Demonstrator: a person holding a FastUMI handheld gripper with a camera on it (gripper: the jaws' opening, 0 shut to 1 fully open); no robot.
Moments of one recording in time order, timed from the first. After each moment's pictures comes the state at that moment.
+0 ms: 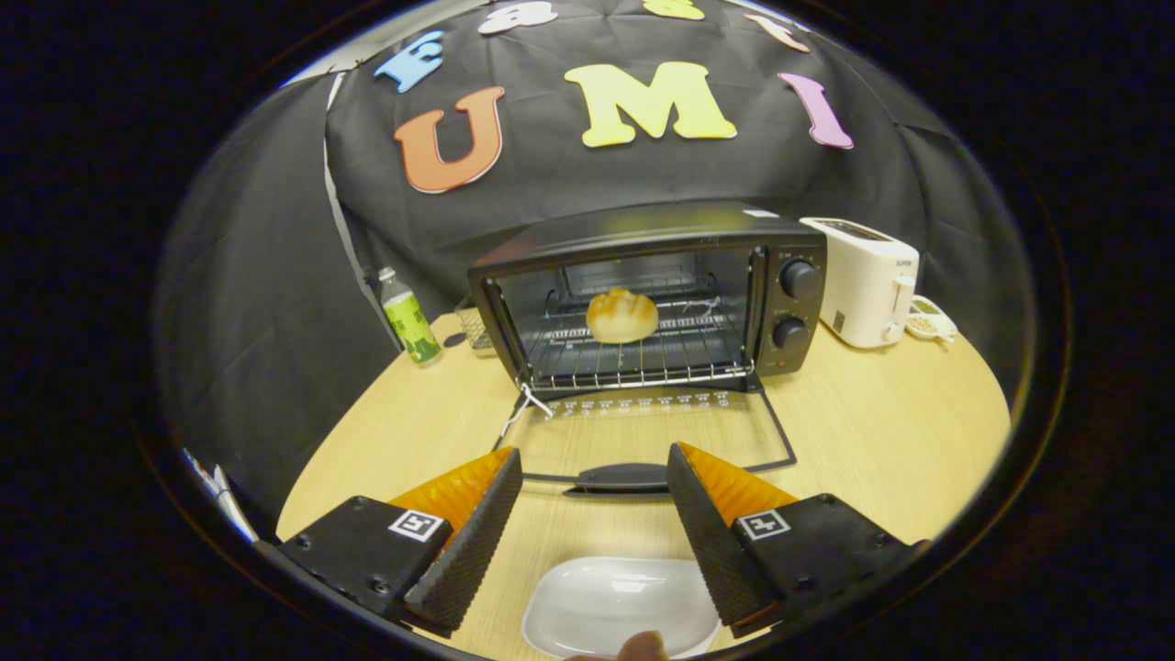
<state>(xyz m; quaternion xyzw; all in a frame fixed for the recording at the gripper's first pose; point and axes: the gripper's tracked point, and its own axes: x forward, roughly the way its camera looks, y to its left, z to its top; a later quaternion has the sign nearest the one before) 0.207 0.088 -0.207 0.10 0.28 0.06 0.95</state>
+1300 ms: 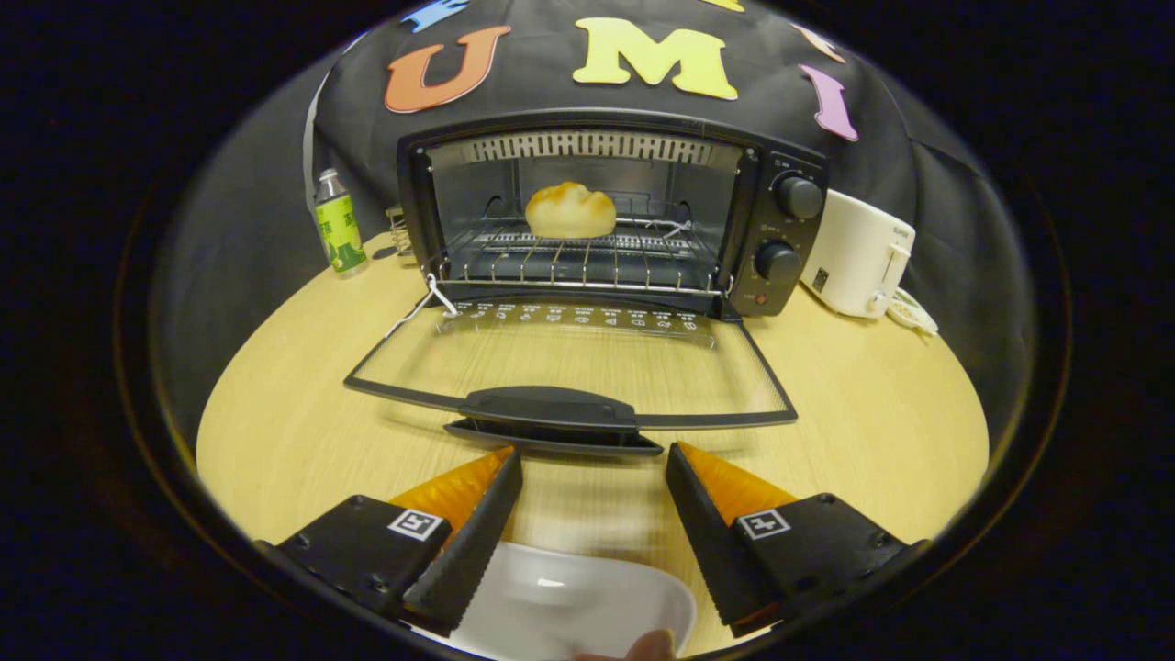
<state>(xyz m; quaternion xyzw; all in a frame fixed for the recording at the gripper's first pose) 0.228 0.051 -0.293 0.00 0.33 0.00 0.94</state>
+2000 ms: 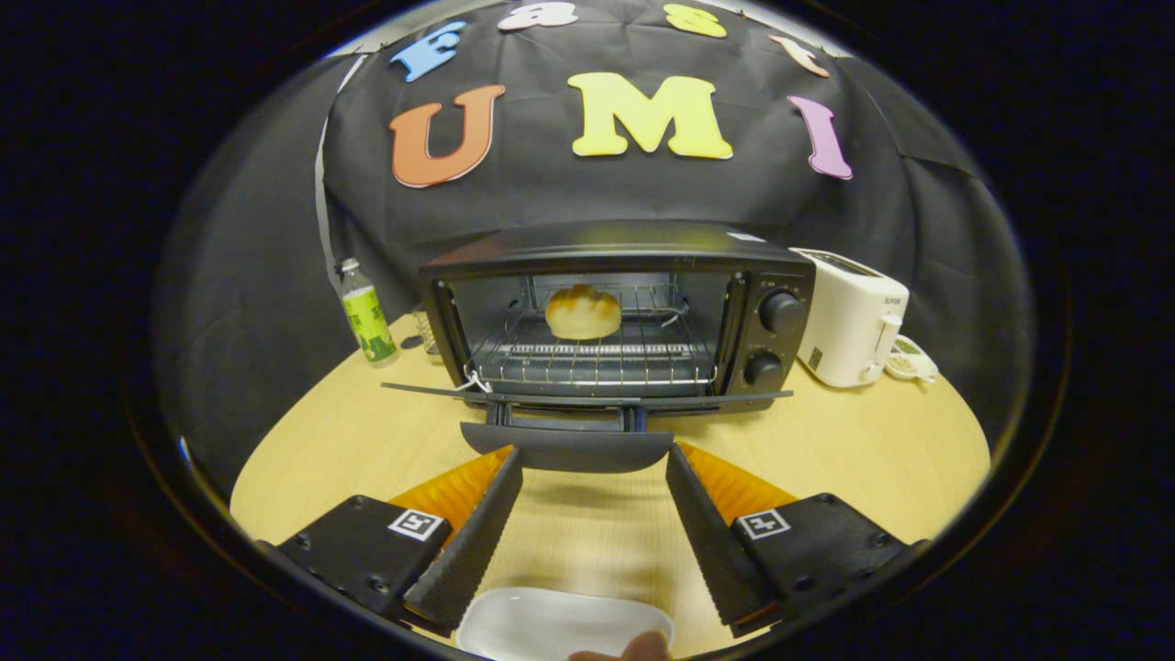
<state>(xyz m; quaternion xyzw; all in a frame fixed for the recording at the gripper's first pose) 0.260 0.053 -0.189 0.04 0.22 0.02 0.98</state>
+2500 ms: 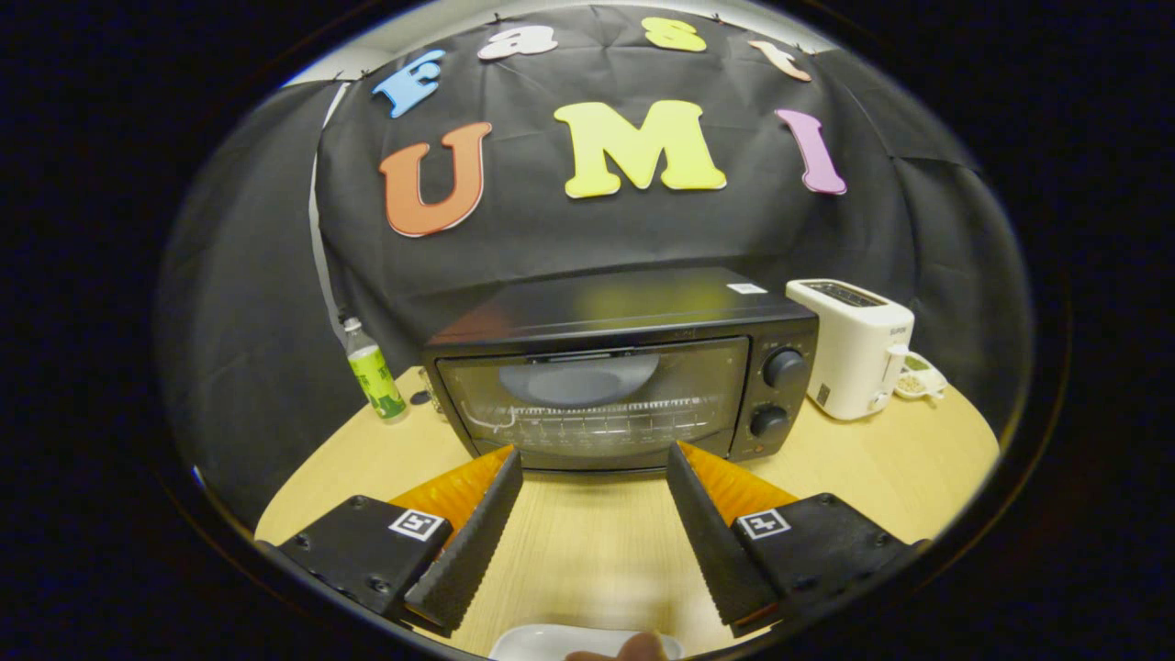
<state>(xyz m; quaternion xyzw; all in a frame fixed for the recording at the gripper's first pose) 0.272 0.056 -0.142 0.08 0.16 0.02 0.98</state>
